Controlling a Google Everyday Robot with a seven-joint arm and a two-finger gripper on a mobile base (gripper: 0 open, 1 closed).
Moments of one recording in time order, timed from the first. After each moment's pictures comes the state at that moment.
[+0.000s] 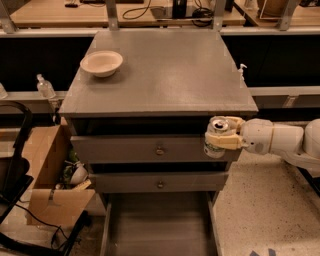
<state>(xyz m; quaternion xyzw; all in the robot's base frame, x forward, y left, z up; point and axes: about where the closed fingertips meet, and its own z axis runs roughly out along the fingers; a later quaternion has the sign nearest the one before) 0.578 -0.174 0.777 -0.40 0.65 0.34 0.54</state>
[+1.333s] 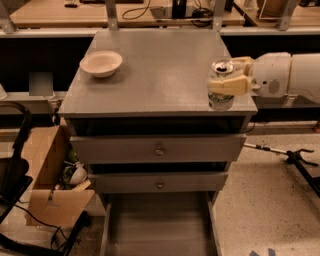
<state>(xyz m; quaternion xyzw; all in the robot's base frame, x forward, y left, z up) 0.592 -0.155 0.944 -0.45 0.65 0.29 0.54</state>
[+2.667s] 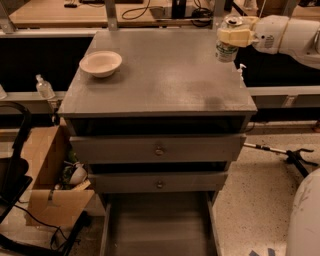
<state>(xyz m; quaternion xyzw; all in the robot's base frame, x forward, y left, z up) 0.768 -0.214 0.989 -0.38 0.63 0.27 0.63</state>
